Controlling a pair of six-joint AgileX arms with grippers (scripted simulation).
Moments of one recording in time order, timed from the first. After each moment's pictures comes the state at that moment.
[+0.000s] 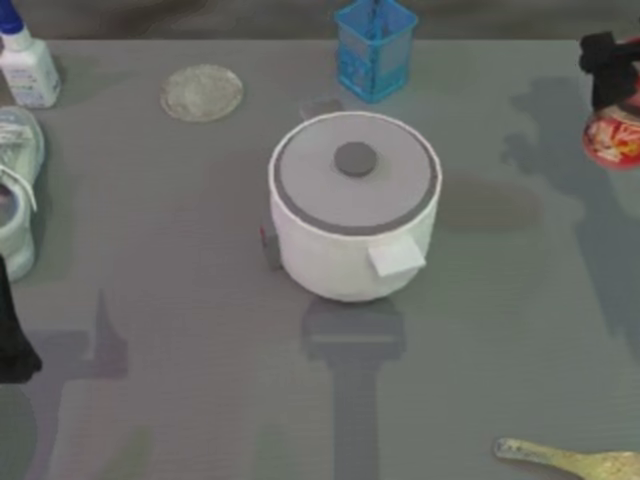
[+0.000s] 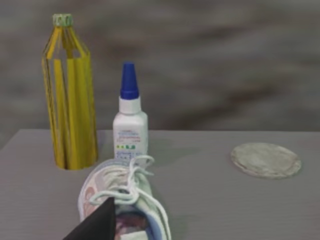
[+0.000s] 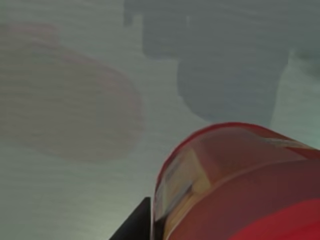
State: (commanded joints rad) left arm 0.00 0.00 0.00 0.00 0.00 0.00; right arm 0.06 2.09 1.93 -1.13 -0.05 -0.16
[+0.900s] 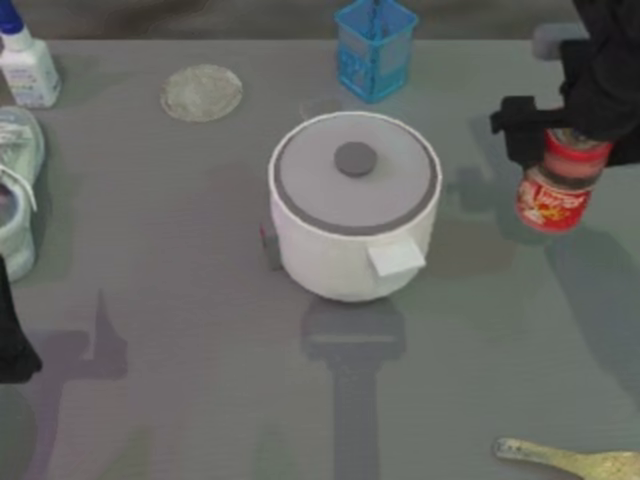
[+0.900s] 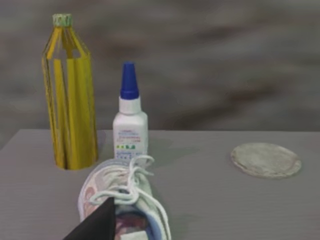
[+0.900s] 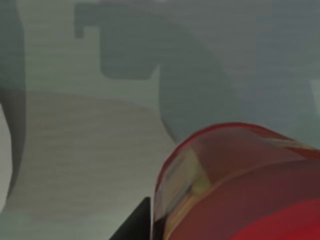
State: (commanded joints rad) left arm 0.00 0.00 0.00 0.00 0.00 0.00; right arm 0.26 1.96 1.59 -0.93 0.06 0.23
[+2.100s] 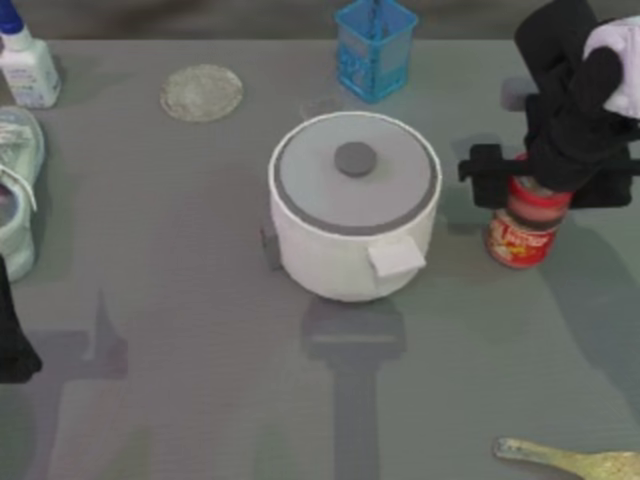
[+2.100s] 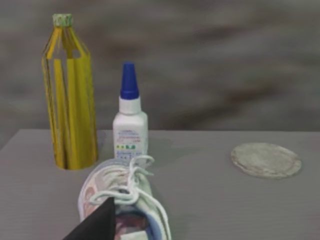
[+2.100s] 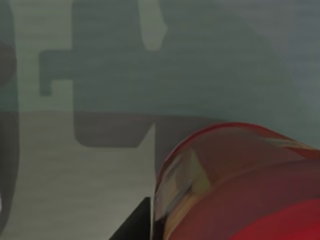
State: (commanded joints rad) left arm 0.00 0.00 0.00 0.00 0.00 0.00; right arm 0.31 2.01 1.42 -0.70 0.09 0.31
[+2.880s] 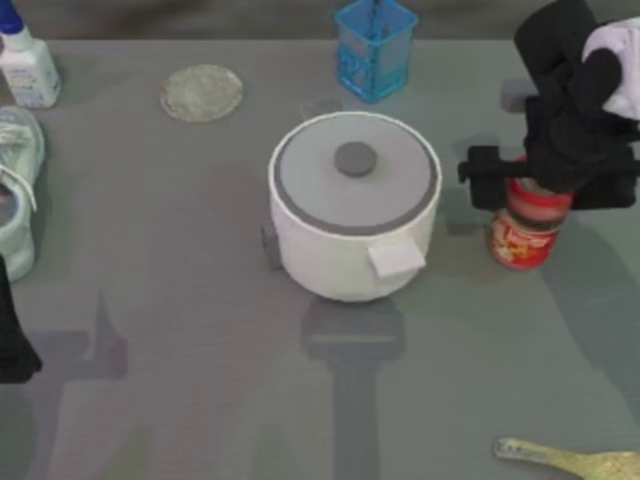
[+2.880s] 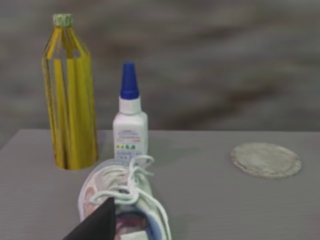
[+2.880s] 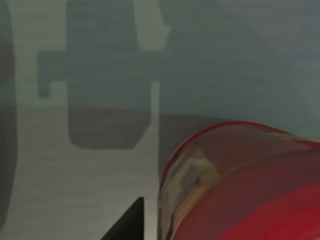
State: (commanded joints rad) left arm 0.00 0.00 0.00 0.00 0.00 0.00; right arm 0.31 2.01 1.42 -0.70 0.09 0.31
